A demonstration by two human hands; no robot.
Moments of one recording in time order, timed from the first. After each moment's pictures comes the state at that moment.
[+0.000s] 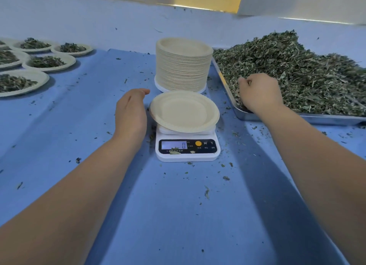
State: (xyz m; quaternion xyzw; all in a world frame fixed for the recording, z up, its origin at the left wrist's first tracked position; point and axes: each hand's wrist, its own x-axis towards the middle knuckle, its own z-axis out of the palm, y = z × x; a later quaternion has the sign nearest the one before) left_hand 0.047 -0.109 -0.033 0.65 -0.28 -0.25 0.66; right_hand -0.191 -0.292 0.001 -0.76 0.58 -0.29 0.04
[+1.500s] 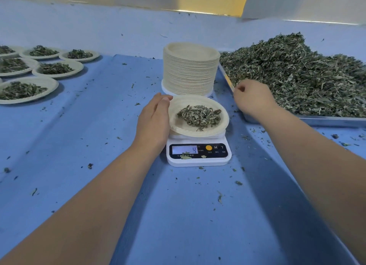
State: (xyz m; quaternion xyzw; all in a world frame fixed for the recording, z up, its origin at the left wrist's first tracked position) left_hand 0.039 -0.114 -0.046 0.64 -0.41 -0.22 0.61; right_hand -0.167 -0.290 -0.004 -0.80 0.55 -0.24 0.06
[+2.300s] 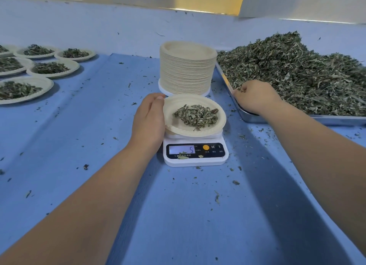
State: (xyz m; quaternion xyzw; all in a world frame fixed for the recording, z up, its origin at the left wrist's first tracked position) left_hand 0.038 -0.113 -0.045 0.64 -0.37 -0.23 0.63; right_hand -0.181 -0.311 -0.005 -0.80 0.57 -0.16 0.03
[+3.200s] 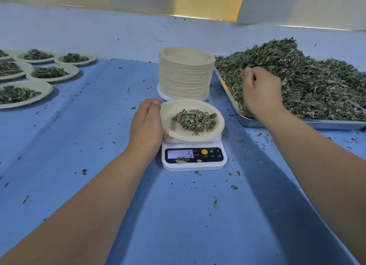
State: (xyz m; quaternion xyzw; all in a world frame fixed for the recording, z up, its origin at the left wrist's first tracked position) left_hand 0.040 -0.116 -0.047 0.65 -0.36 -0.22 0.63; right_hand -0.181 -0.287 0.007 -0.77 0.47 -0.43 0.00
